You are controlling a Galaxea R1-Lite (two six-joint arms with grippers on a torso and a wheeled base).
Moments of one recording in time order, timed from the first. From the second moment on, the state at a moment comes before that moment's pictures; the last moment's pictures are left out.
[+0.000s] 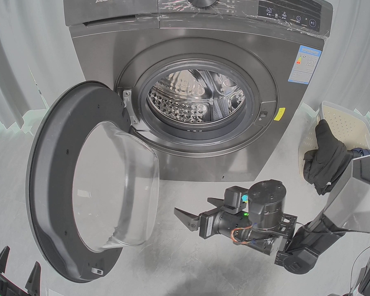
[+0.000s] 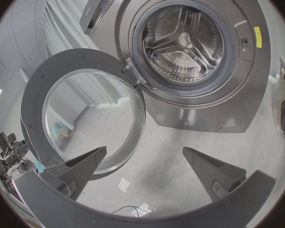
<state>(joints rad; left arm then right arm) 0.00 0.02 -0.02 0.01 0.00 -0.02 0.82 2.07 -0.65 -1.18 -0.07 0.34</state>
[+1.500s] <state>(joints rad) 0.00 0.02 -0.02 0.01 0.00 -0.02 0.95 2.47 -1.30 -1.14 -0.16 0.35</state>
